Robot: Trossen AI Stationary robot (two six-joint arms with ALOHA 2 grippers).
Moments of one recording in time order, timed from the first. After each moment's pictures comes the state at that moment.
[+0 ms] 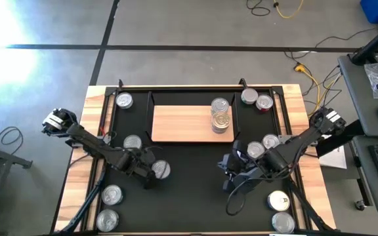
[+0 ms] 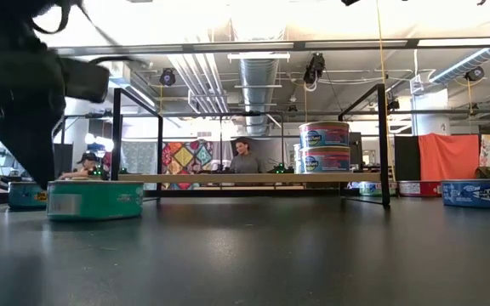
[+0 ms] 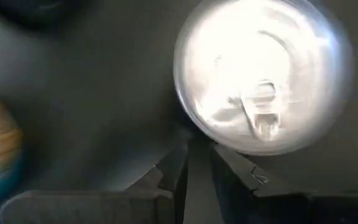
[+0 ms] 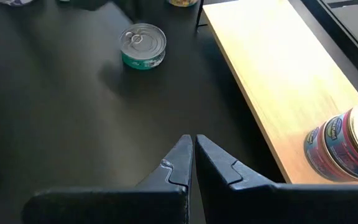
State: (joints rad) left arm -0.50 1.46 0.76 -0.60 -0.25 -1.07; right arm 0.55 1.53 1.35 -0.83 0.59 0.66
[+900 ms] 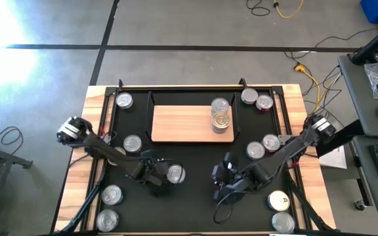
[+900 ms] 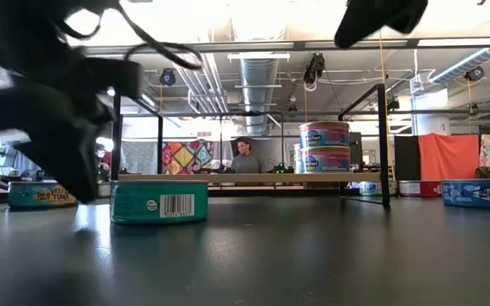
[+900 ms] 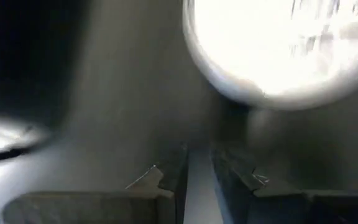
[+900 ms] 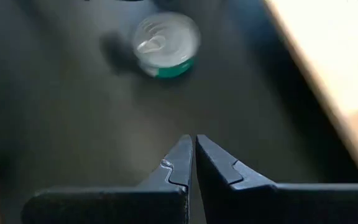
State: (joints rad) left arm -0.49 1.72 0.96 -0.63 -0.37 -0.70; right arm 0.57 1.71 1.35 -0.71 0.49 0.76
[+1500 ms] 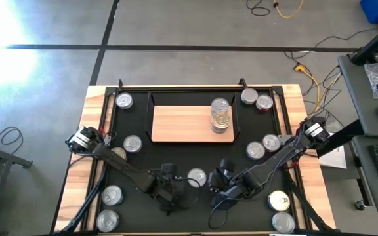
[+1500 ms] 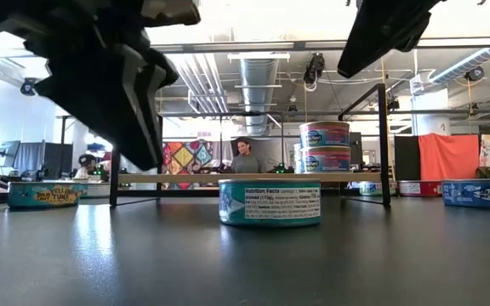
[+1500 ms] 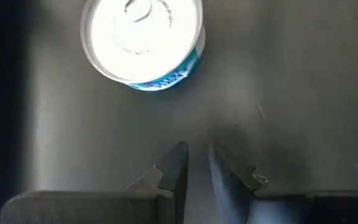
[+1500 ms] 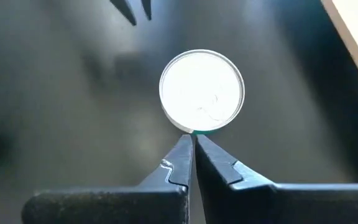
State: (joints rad) left arm -0.56 1.89 1.28 -0.61 -0.37 -0.44; right arm 0.58 1.80 1.38 -0.71 0.44 0.76
